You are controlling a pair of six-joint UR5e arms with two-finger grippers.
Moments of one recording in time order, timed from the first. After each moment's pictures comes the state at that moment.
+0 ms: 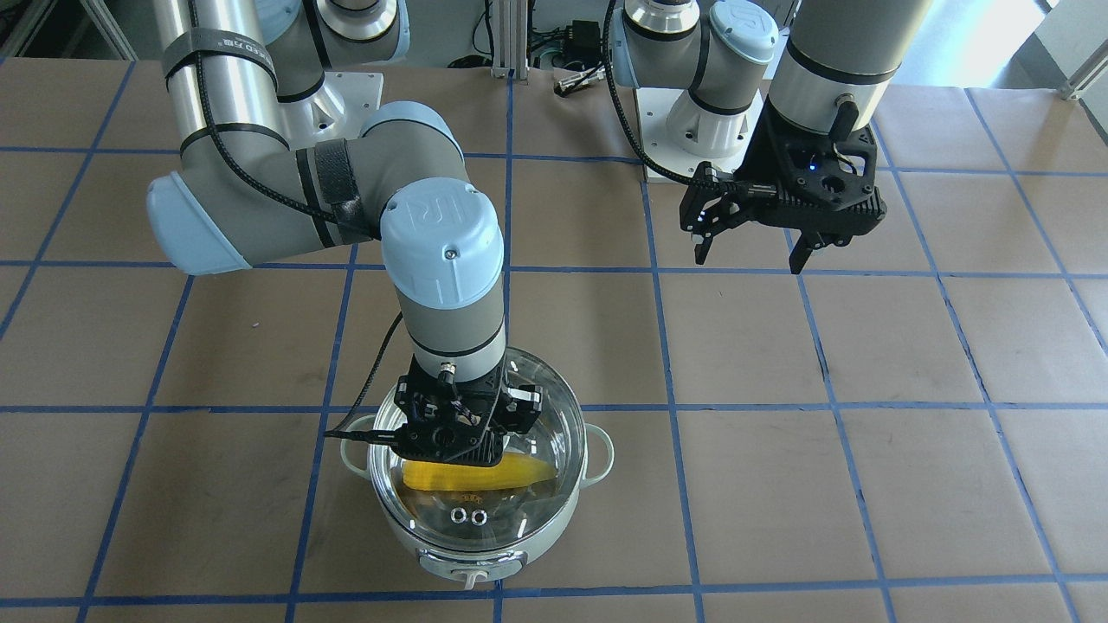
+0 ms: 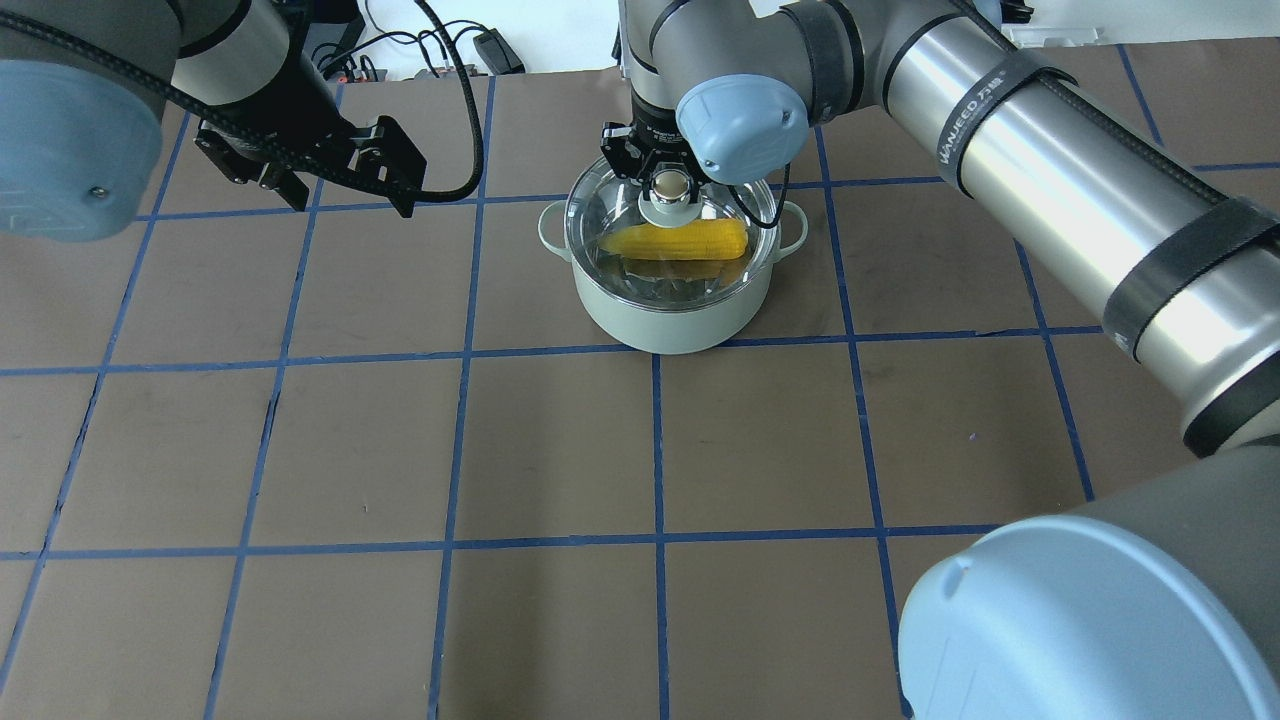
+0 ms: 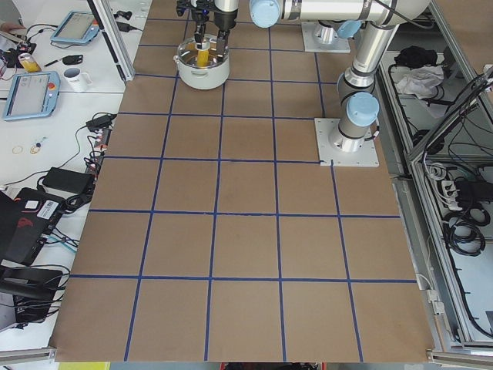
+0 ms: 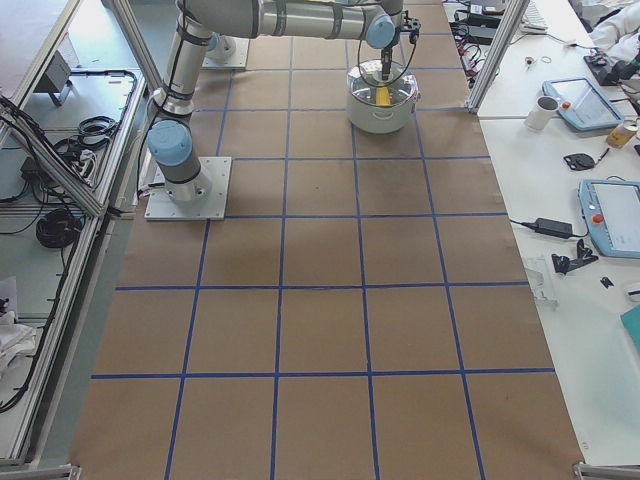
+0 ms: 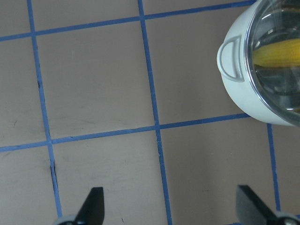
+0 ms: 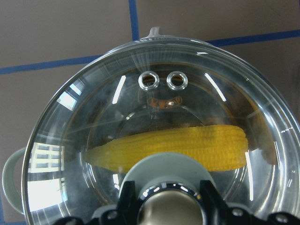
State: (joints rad) left arm -1.59 -1.59 -1.57 -1.42 1.58 0.10; right arm 1.88 -1.04 1.28 -1.92 -1.58 0.42
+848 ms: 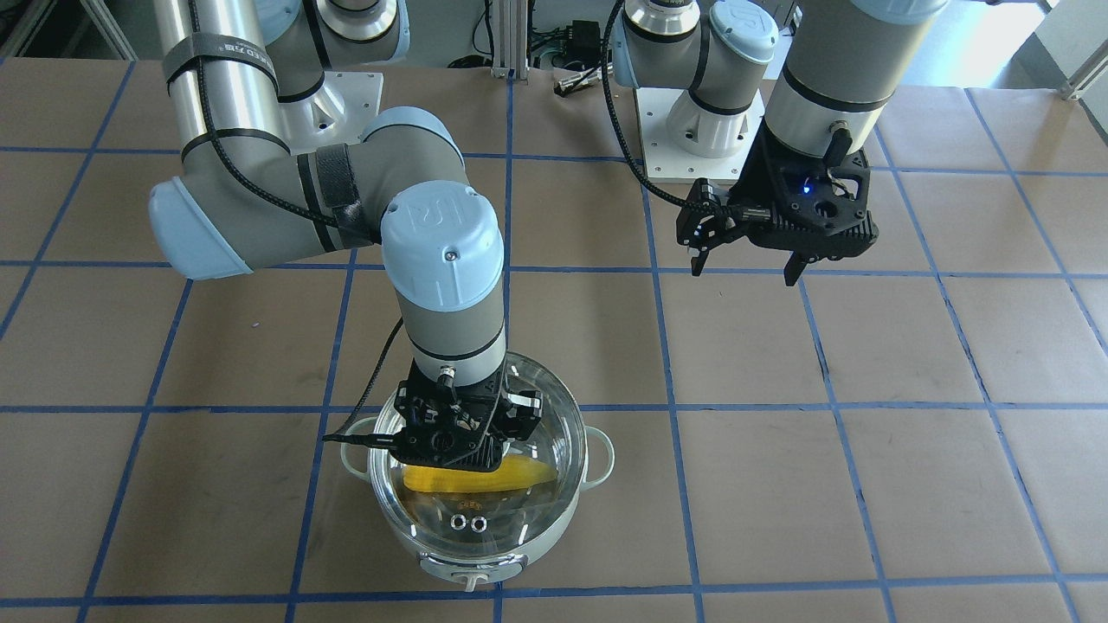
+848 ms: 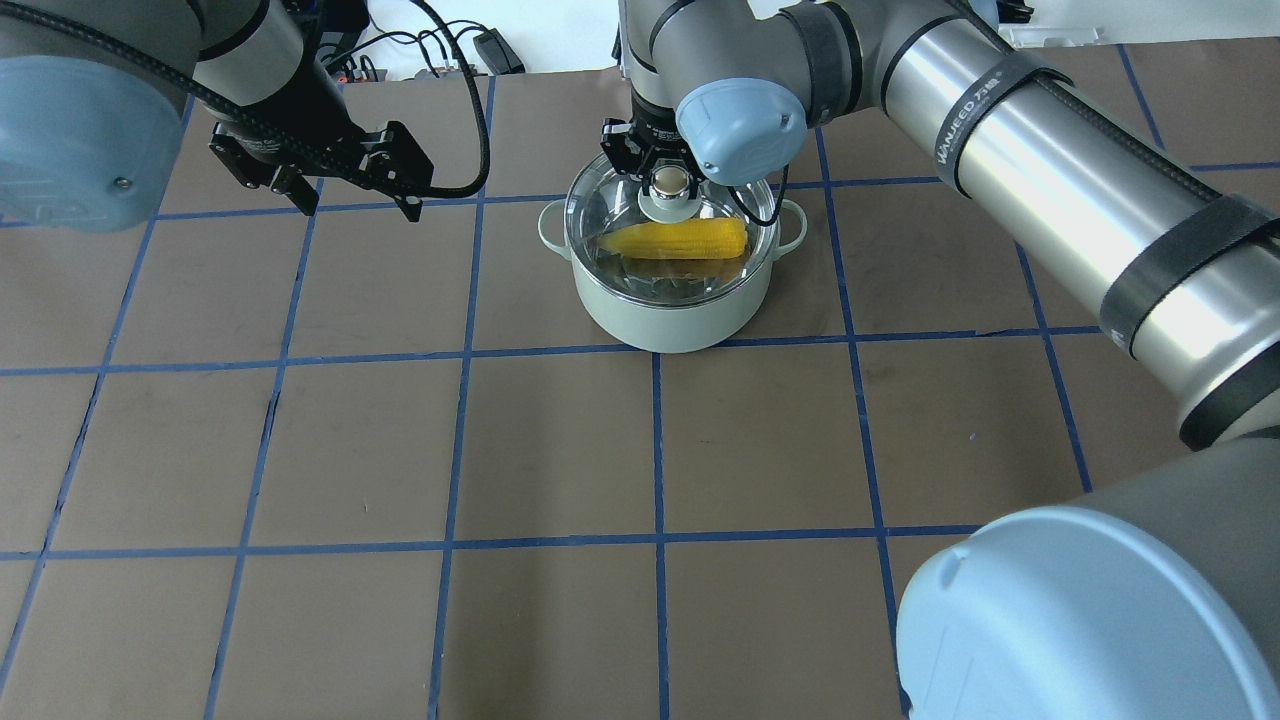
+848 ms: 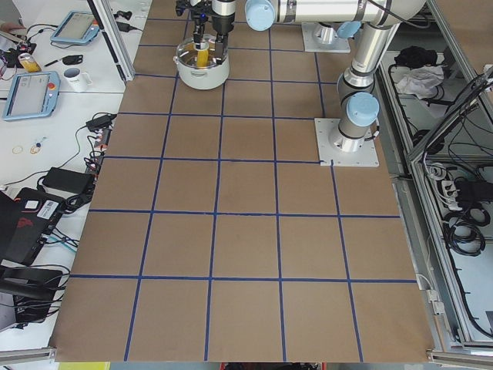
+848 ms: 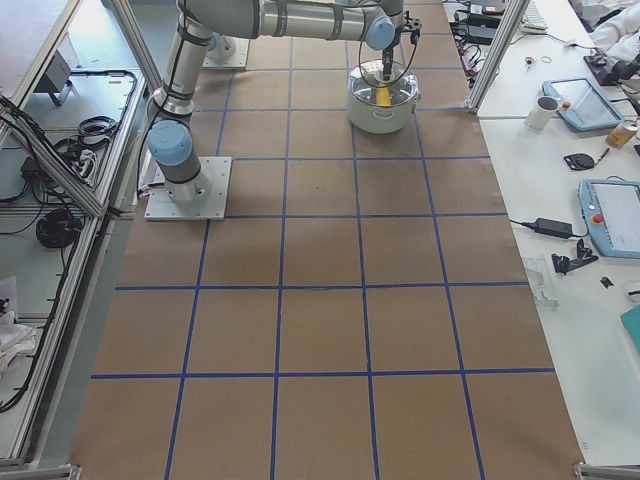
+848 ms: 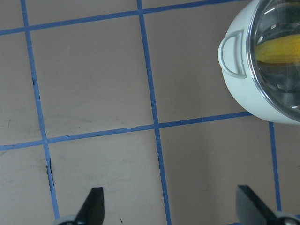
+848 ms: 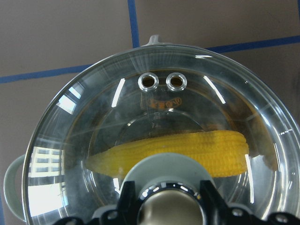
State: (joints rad) left arm -1.59 -1.62 -1.57 -1.42 1.57 0.10; right arm 1.88 -1.04 1.28 -1.95 -1.59 0.43
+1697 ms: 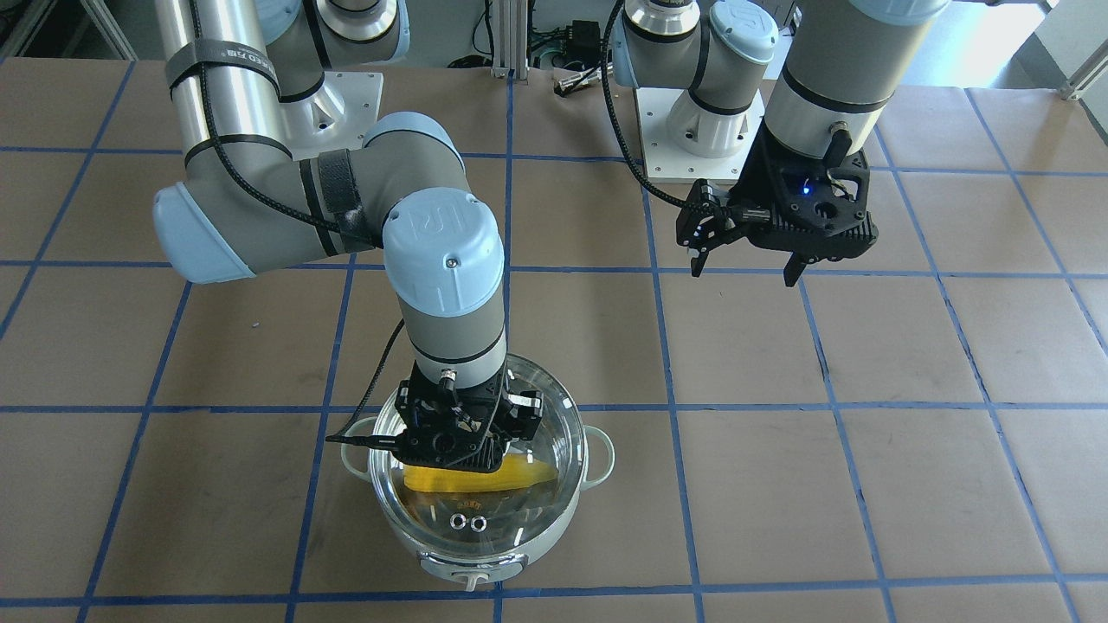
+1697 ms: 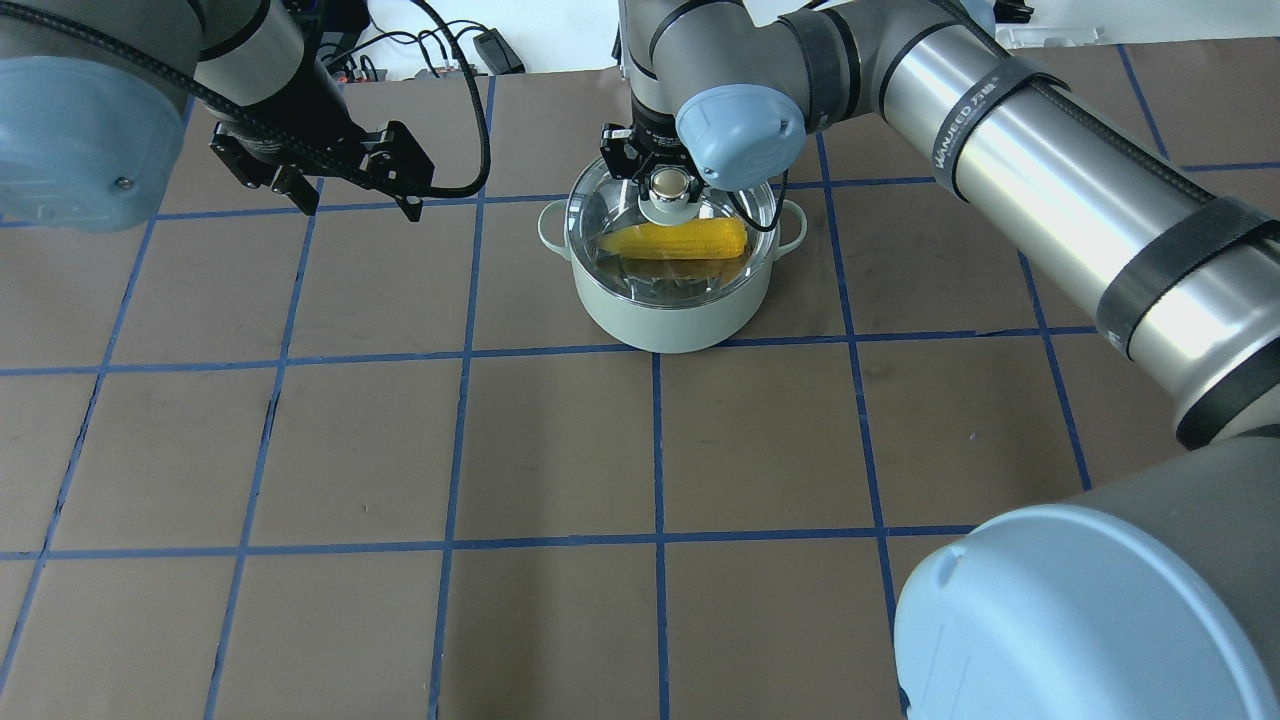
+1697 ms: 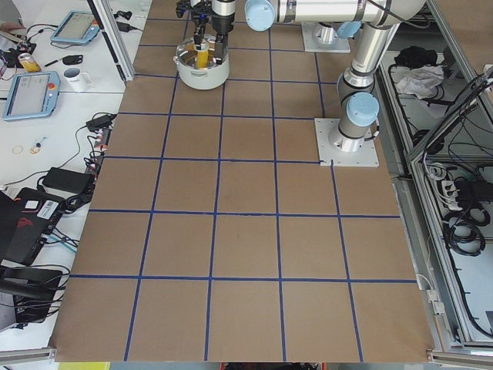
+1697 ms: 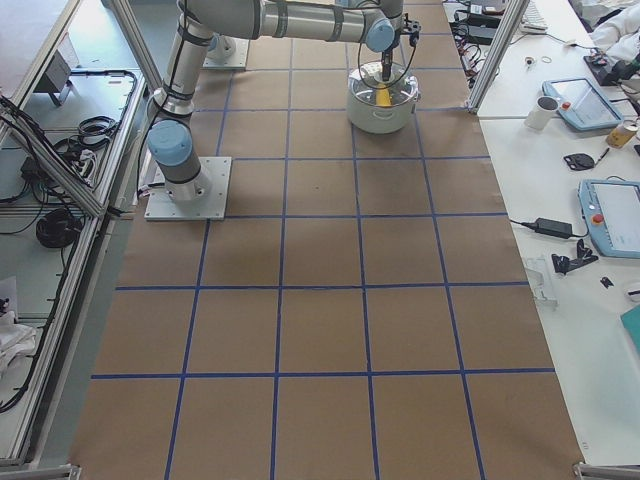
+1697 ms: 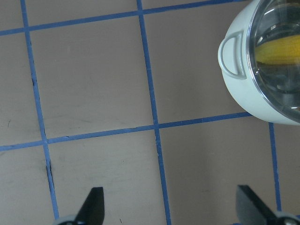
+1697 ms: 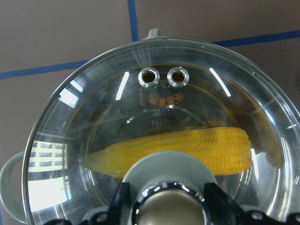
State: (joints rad) left arm -1.59 -1.62 -1.57 -1.42 1.57 0.10; right arm 1.88 -1.03 1.29 -1.95 -1.58 0.43
